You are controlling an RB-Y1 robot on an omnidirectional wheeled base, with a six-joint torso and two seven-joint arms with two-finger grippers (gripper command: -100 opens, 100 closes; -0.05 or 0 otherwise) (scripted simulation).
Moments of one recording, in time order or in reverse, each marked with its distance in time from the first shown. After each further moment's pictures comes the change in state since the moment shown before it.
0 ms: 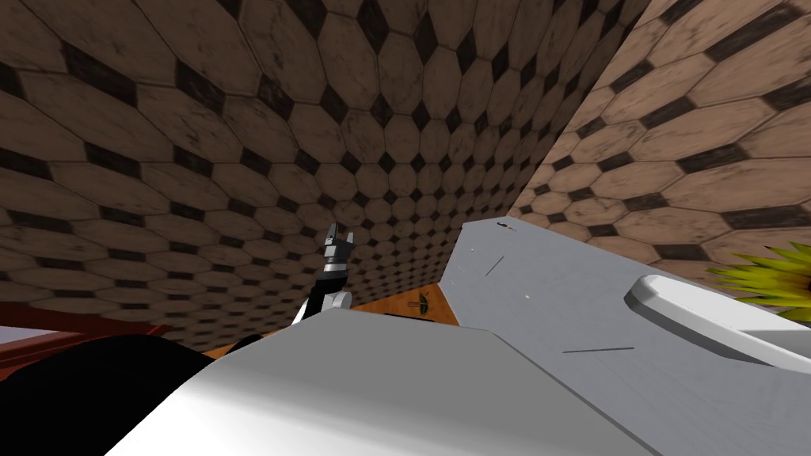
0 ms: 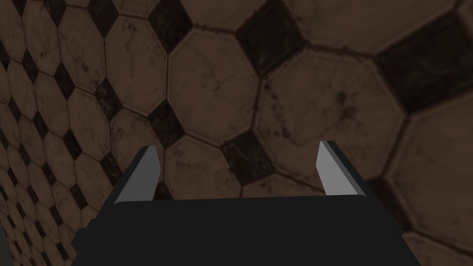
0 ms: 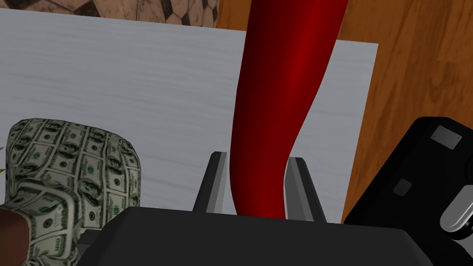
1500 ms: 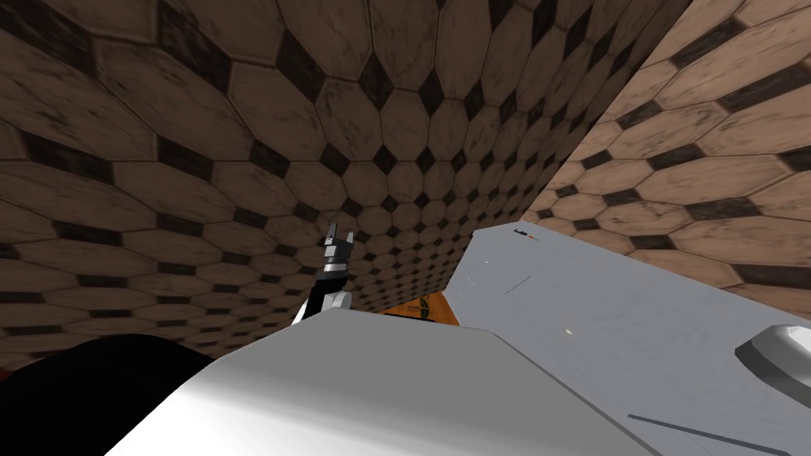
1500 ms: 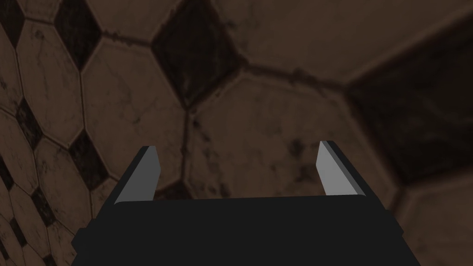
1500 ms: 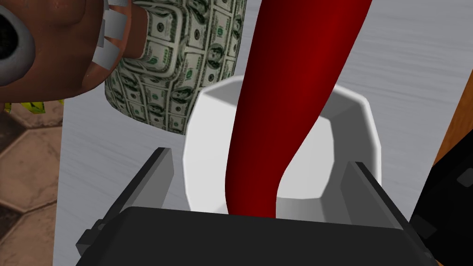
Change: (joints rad) left arm 0.000 0.000 0.000 0.000 0.000 0.000 0.000; right arm -0.020 -0.105 -0.001 0.038 -0.134 0.058 -0.001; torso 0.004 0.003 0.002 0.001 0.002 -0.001
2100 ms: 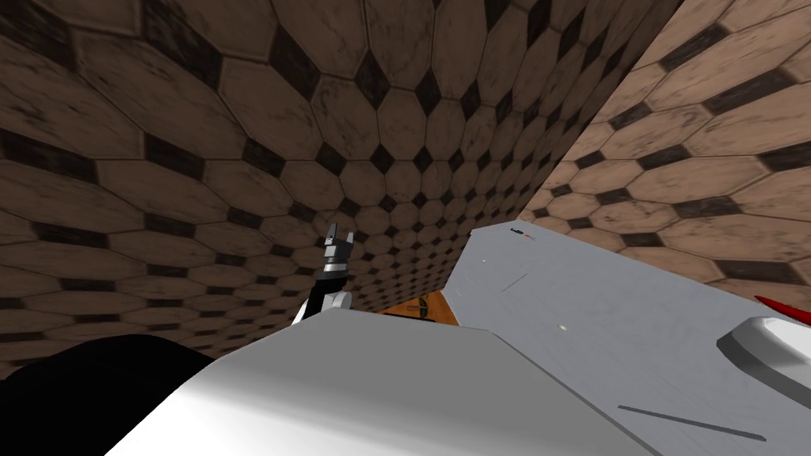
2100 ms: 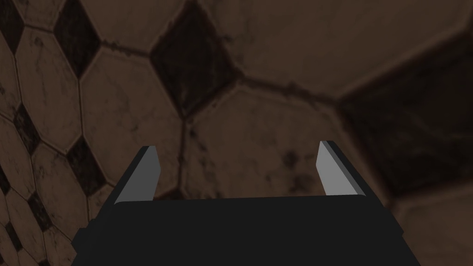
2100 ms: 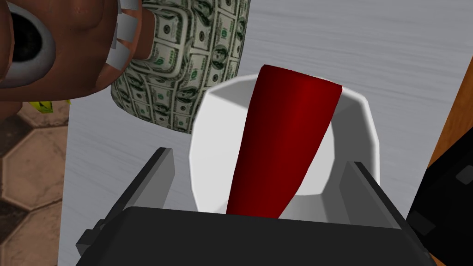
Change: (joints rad) left arm 0.000 0.000 0.000 0.000 0.000 0.000 0.000; right arm 0.024 -0.021 -0.023 0.036 -0.011 -0.040 0.000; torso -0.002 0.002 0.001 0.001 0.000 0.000
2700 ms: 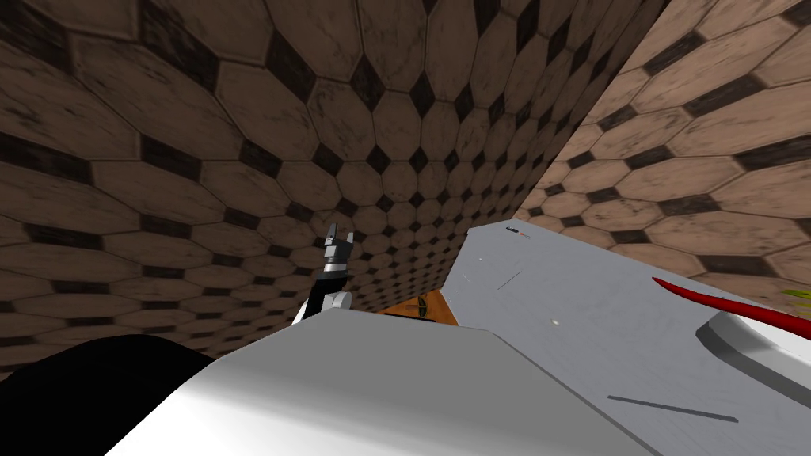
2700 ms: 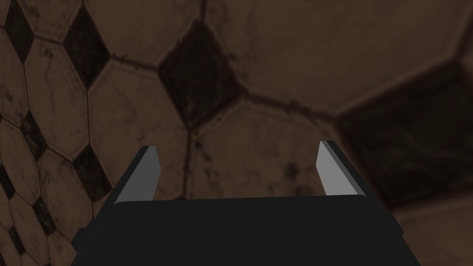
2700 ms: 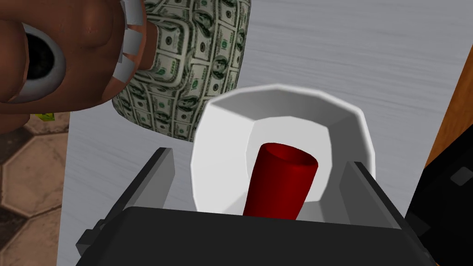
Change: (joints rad) left arm 0.000 0.000 0.000 0.000 0.000 0.000 0.000; right arm -0.011 -0.034 0.021 -0.006 0.000 -0.020 -0.009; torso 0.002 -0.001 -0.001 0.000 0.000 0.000
